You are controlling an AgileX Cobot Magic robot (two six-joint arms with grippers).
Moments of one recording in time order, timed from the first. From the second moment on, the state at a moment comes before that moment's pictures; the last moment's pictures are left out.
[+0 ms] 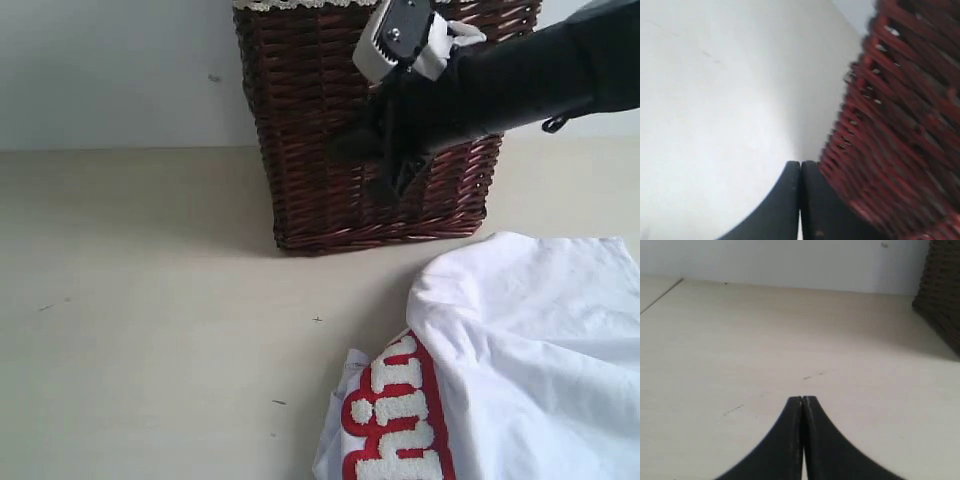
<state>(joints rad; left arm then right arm) 0.03 0.01 0.00 0.02 0.36 -0.11 0.33 1.72 -1.18 1.22 0.71 -1.81</state>
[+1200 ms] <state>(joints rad) 0.03 0.01 0.00 0.02 0.36 -0.11 0.41 1.82 -1.05 0.43 1.05 -1.60</state>
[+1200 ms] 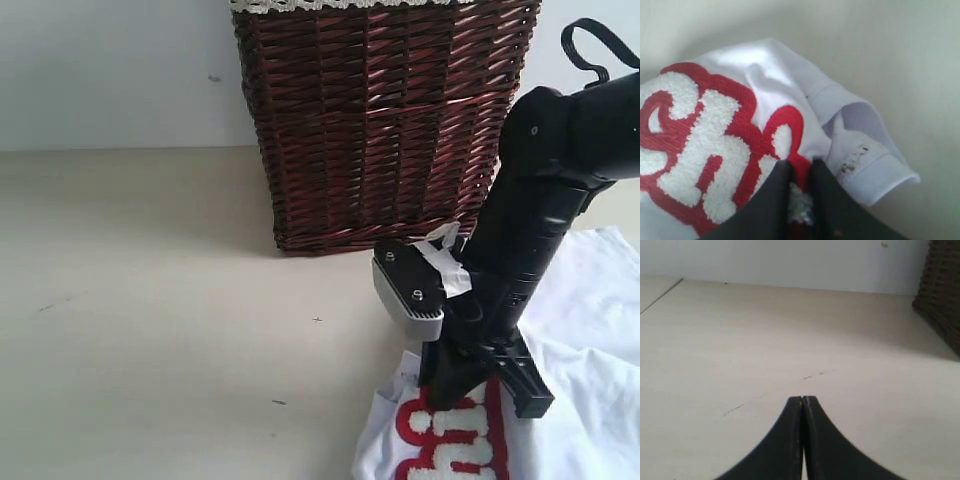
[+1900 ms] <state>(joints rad) 0.03 0.01 0.00 0.02 0.36 -0.11 0.41 1.95 -1.06 0.50 0.77 -1.36</state>
